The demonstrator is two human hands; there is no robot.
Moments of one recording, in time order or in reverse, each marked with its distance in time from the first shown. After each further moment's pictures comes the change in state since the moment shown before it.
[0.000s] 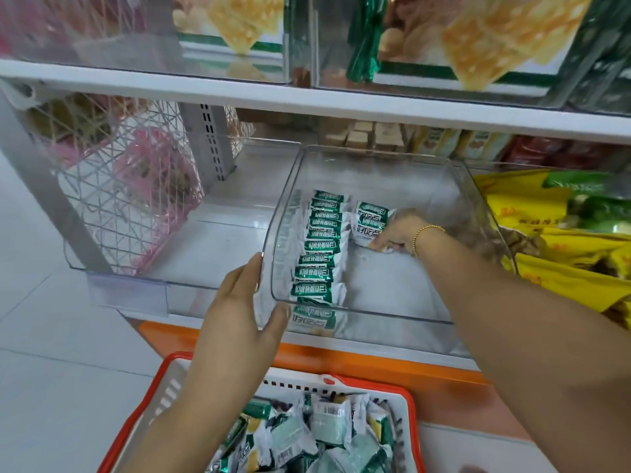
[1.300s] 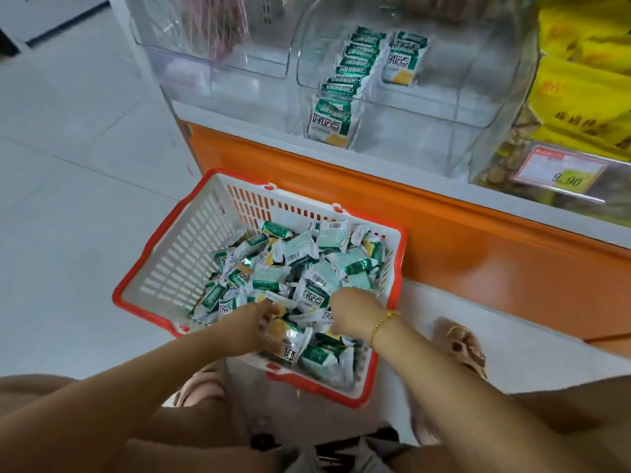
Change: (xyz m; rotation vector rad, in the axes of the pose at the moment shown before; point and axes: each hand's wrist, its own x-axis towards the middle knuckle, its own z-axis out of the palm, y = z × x) left_hand -0.238 -0.100 0.071 0.159 -0.900 -0.448; right_hand -0.239 0.184 0.216 -0.886 -0.553 -0.573
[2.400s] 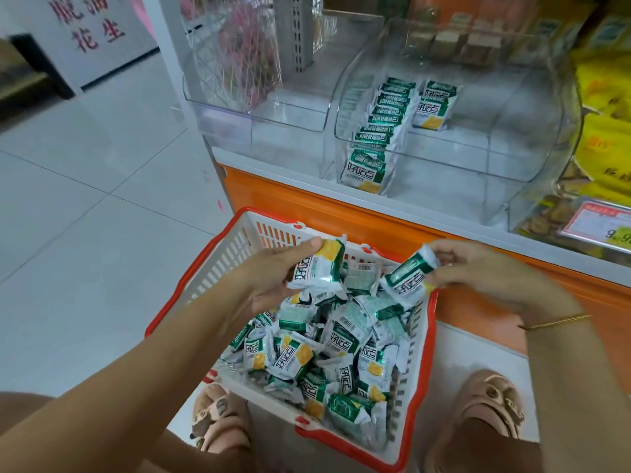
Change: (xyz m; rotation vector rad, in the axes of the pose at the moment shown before) left_hand -0.010 0.072 -0.119 -1.266 0.087 0.046; right_hand -0.058 0.102 -0.109 1.080 0.299 -0.241
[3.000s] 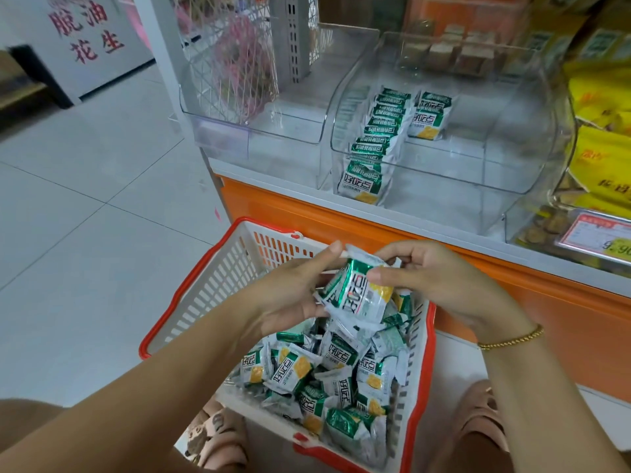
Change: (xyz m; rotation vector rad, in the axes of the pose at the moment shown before) left_hand -0.010 0.004 0.027 0.035 -0.211 -0.009; right_hand 0.002 -0.048 0.048 0.082 0.024 -0.093
